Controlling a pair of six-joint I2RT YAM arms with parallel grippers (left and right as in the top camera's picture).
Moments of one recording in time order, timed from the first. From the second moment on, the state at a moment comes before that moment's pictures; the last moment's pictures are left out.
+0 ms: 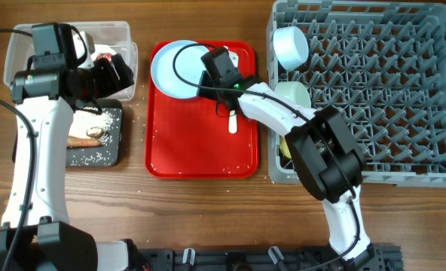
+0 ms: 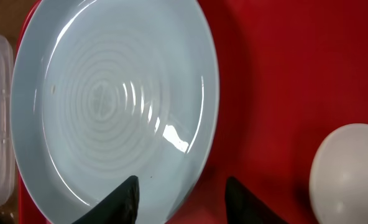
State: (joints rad) left arm 0.13 1.55 1.44 -0.94 0.19 -0.29; right arm 0.60 2.22 1.56 -0.25 0.01 0.79
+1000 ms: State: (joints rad) left arm 0.13 1.55 1.44 -0.94 0.19 -0.29; right arm 0.57 1.77 1.79 -0.77 0.65 0.36
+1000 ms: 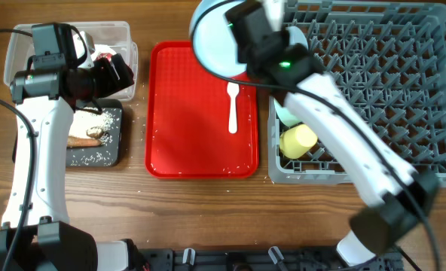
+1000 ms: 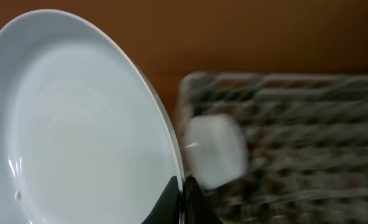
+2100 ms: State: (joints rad) left arm 0.13 1.55 1.44 -0.94 0.19 -0.29; right arm 0.13 1.98 1.78 -0.76 0.70 -0.24
